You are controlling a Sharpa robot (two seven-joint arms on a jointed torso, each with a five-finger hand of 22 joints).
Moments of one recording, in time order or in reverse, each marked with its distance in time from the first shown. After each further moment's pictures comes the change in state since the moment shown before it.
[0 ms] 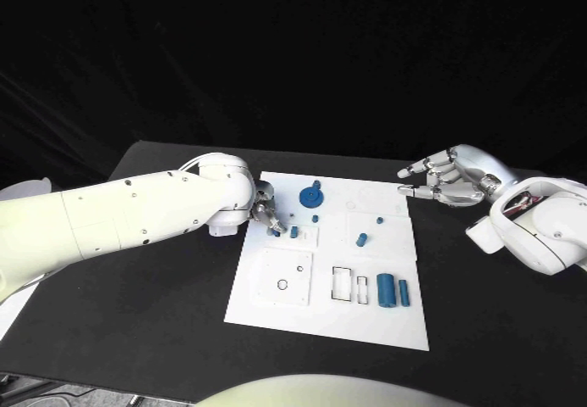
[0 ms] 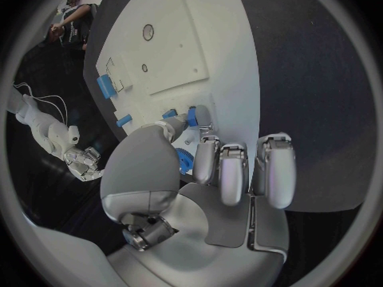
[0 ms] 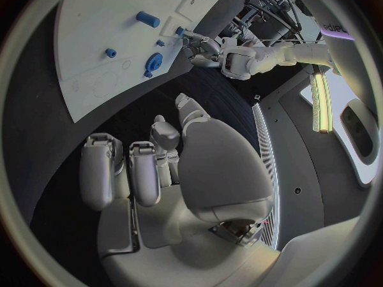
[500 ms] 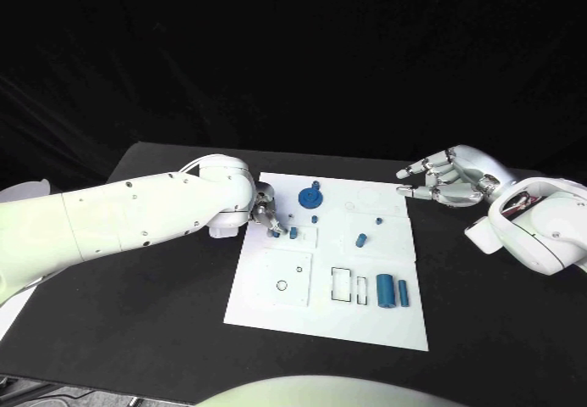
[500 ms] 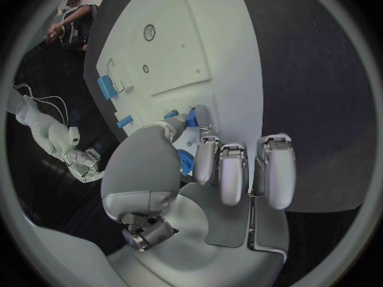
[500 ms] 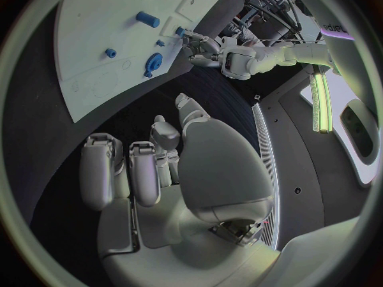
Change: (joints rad) left arm -0.001 0.006 -0.001 0.002 -0.001 -0.001 -0.002; left_hand -0.010 0.003 -0.042 0.037 0.000 0.011 -0.004 0.000 -0.004 0.000 0.000 0.014 0.000 0.000 0.000 0.000 0.000 0.000 -0.004 -0.004 0.012 0.000; right arm 0.000 -0.001 0.000 0.001 0.000 0.000 0.000; right_hand 0.000 0.000 0.000 0.000 0.000 0.000 0.000 0.000 0.000 0.000 0.000 0.000 0.000 0.000 0.000 0.000 0.000 0.000 0.000 0.000 0.000 -0.001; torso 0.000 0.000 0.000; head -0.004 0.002
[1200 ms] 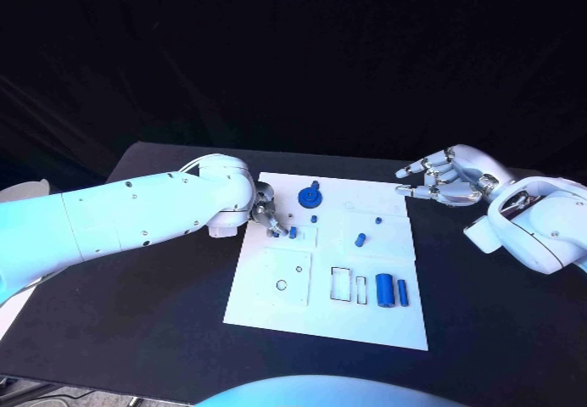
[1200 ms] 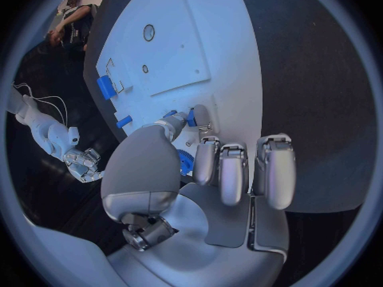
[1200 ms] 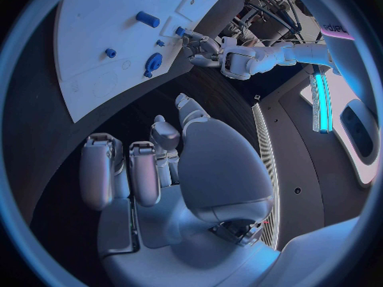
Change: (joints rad) left arm 0.000 0.001 0.001 -0.007 0.001 0.005 0.001; left_hand 0.000 0.000 -0.041 0.024 0.000 0.007 0.000 0.002 -0.004 0.000 0.000 0.005 0.000 0.000 0.000 0.000 0.001 0.000 0.000 0.000 0.004 0.000; right arm 0.000 0.001 0.000 -0.001 0.000 0.000 0.000; right_hand 0.000 0.000 0.000 0.000 0.000 0.000 0.000 0.000 0.000 0.000 0.000 0.000 -0.001 0.000 0.000 0.000 0.000 0.000 0.000 0.000 0.000 0.000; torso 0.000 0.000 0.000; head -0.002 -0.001
